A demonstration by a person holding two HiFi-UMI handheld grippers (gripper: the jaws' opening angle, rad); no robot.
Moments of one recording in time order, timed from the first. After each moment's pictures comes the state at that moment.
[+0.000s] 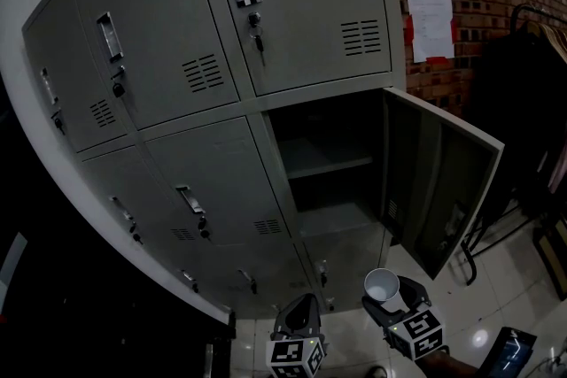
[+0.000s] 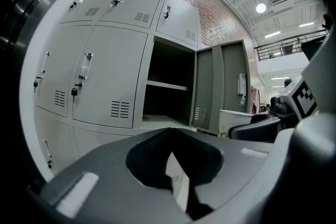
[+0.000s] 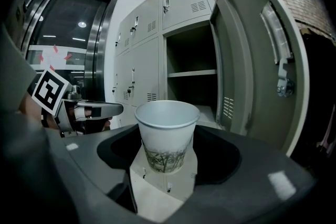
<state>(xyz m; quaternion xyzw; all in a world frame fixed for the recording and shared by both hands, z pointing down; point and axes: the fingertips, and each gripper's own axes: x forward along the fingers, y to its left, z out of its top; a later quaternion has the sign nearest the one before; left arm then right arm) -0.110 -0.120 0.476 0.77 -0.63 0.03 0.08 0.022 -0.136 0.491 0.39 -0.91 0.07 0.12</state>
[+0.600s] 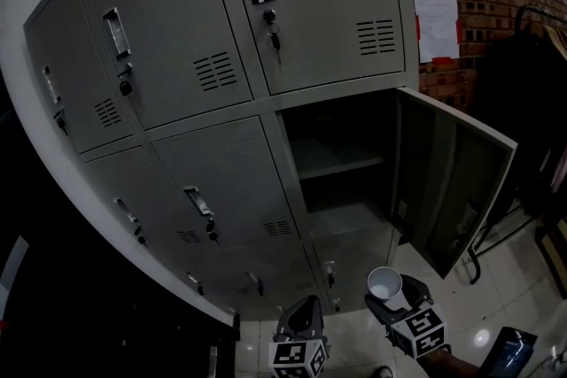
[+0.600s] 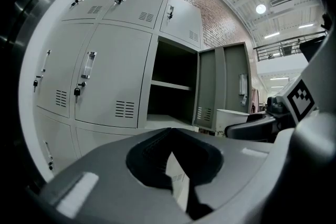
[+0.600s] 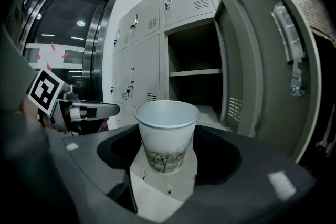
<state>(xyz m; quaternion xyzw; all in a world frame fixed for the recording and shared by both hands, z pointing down) -0.133 -0.122 0.479 0.78 -0.62 0.02 0.07 0.000 -0.143 0.493 0.40 -0.91 0.07 0.12</state>
